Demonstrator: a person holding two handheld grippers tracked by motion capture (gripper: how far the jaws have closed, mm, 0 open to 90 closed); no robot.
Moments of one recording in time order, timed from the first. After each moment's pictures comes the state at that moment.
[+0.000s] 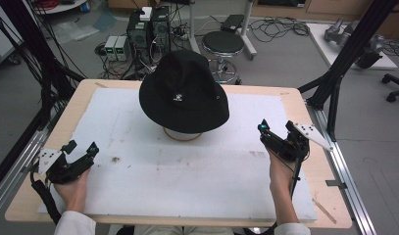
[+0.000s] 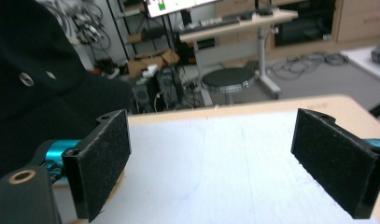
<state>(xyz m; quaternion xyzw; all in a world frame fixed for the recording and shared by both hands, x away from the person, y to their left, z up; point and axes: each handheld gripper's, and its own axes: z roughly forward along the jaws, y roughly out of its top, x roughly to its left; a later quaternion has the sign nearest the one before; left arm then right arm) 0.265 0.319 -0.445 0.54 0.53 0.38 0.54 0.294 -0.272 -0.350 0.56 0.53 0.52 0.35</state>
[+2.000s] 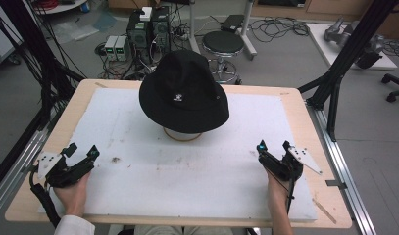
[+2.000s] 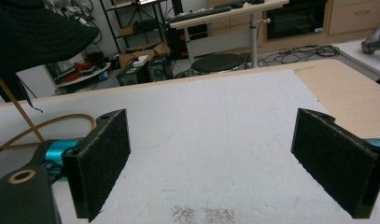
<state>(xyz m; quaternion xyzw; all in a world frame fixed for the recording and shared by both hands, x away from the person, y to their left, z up) 0.257 0.316 -0.444 0.54 0.52 0.38 0.54 0.281 -0.285 -0.427 0.57 0.53 0.52 0.36</state>
